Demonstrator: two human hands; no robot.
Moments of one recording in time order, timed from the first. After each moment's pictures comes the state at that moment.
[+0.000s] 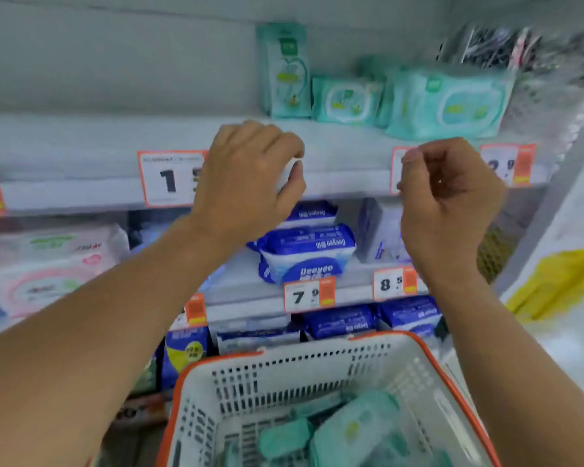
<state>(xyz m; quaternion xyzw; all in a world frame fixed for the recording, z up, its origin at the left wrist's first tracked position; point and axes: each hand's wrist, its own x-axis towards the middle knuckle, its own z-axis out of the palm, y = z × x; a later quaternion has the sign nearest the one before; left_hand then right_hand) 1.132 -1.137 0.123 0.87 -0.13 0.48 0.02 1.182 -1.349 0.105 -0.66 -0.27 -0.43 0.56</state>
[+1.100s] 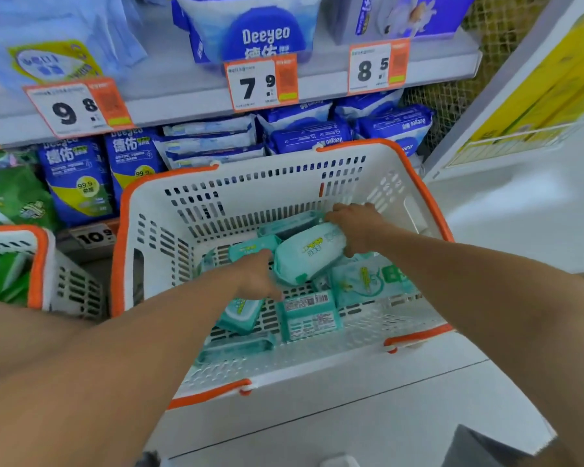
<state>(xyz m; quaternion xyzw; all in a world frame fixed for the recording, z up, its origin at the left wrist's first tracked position) 1.010 -1.247 -0.221 0.87 0.11 -0.40 0.28 1.164 -1.451 -0.249 -0.90 -0.36 0.22 -0.12</state>
